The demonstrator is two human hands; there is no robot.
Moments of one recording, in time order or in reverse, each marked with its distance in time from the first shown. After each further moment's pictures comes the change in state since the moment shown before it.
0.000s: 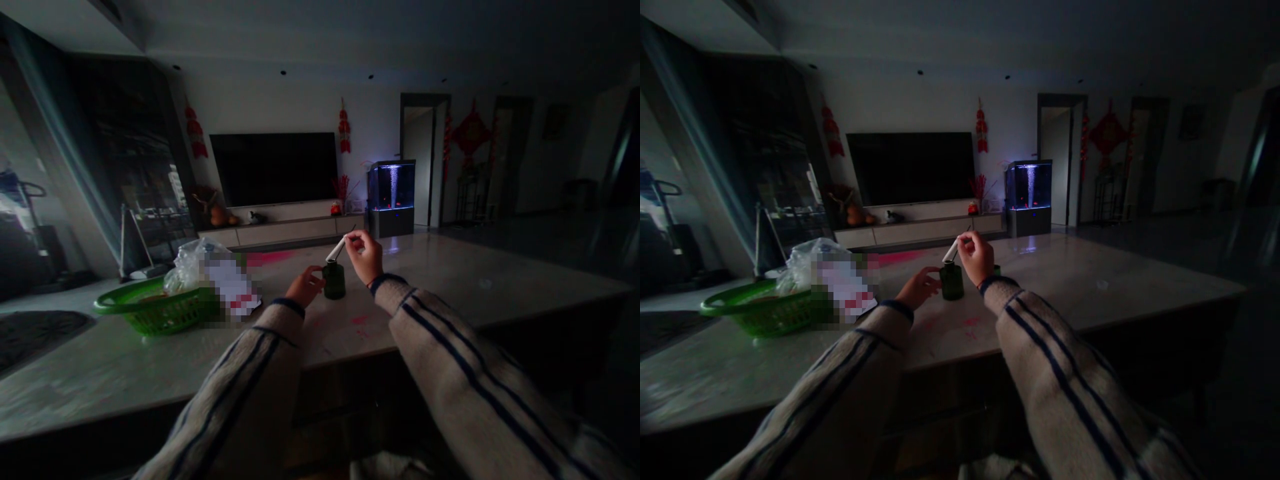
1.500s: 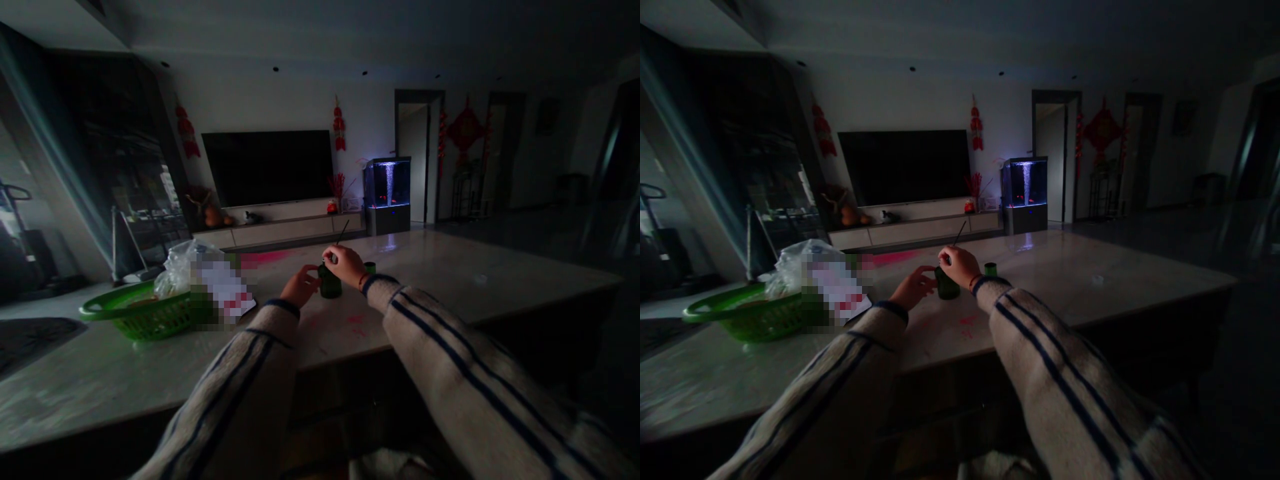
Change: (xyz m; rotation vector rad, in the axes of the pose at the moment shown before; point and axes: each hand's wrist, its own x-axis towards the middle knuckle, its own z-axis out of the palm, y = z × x) left_hand -0.010 0.022 -0.004 -0.050 -0.019 -0.045; right_hand -0.007 0.016 0.023 -0.258 -0.419 -0.113
